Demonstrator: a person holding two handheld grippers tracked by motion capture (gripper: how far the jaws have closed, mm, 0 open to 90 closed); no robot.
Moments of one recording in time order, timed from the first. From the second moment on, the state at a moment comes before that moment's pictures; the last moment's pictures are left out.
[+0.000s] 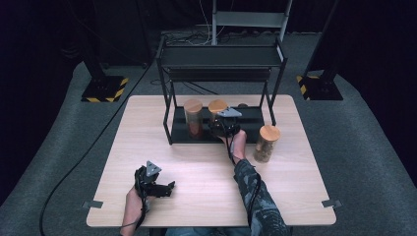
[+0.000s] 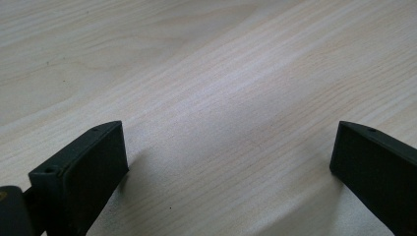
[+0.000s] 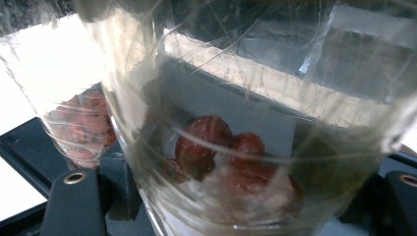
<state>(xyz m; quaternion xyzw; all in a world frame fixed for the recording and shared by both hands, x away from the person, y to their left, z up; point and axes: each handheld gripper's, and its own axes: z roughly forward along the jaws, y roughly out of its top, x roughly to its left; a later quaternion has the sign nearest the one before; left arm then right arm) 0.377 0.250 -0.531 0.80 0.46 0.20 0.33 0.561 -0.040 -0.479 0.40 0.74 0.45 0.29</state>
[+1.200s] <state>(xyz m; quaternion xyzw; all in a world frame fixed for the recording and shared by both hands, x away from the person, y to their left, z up) 0.377 0.250 -0.531 0.80 0.46 0.20 0.33 0.566 -0.039 -0.487 0.42 0.73 0.47 0.26</state>
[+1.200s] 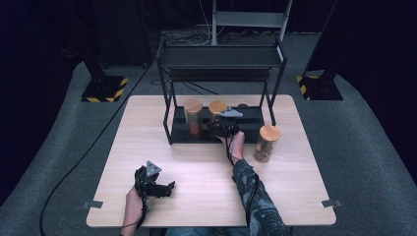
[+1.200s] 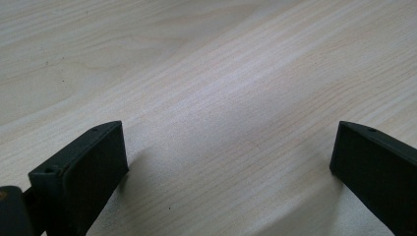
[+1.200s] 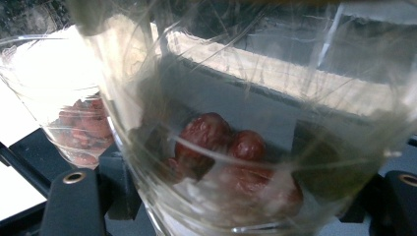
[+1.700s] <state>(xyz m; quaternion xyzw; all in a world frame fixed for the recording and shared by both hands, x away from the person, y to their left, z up) 0.377 0.250 -0.531 0.80 0.46 0.21 0.33 0.567 -0.038 -0.487 0.42 0.73 0.46 0.26</state>
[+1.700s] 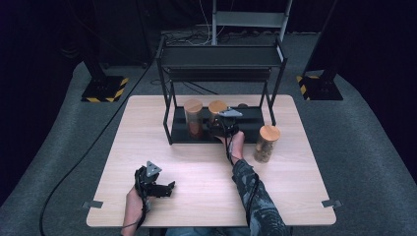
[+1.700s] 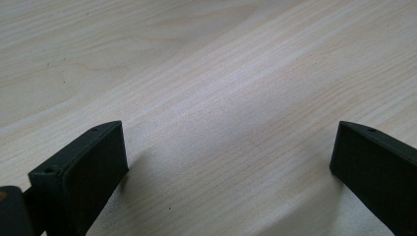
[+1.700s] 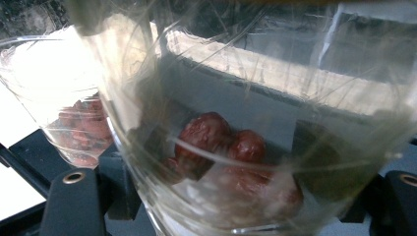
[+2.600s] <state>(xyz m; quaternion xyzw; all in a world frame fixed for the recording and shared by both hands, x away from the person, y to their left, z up) 0.376 0.249 -0.531 0.80 0.46 0.21 0.33 0.568 -0.035 -0.487 0.43 0.74 0.45 0.24</state>
